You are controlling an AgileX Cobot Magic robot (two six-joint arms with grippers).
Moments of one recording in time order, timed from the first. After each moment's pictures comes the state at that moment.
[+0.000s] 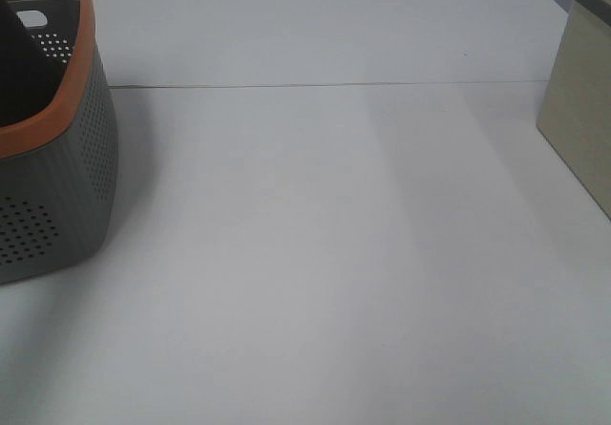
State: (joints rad) left arm -0.07 1.55 -1.88 0.07 1.22 0.48; right arm -0.01 0.00 -0.50 0.08 1.07 -0.03
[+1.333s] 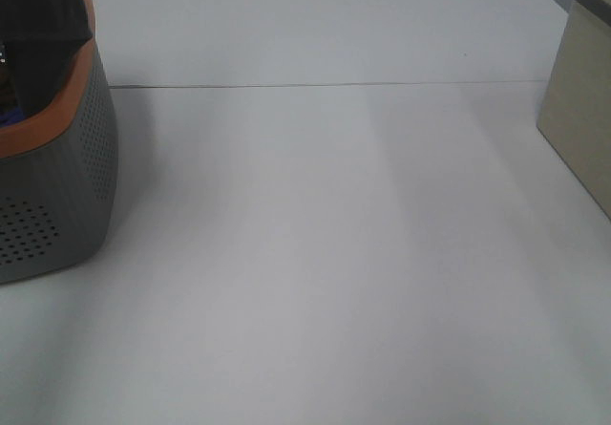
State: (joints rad) left arm -0.19 1.62 -2.33 -0.20 1.21 0.38; right arm -0.01 0.69 -0.73 0.69 0.67 -0.65
